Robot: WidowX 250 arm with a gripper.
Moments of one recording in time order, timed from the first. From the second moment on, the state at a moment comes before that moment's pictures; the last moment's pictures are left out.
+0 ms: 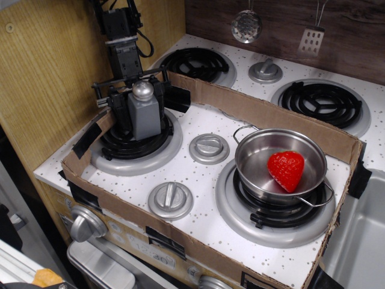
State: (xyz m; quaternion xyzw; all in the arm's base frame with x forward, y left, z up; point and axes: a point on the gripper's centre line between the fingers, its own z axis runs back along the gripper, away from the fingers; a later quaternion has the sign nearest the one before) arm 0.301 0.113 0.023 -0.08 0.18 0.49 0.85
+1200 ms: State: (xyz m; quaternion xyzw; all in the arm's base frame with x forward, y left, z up) arm 0.304 0.125 0.055 -0.02 0.10 0.52 0.85
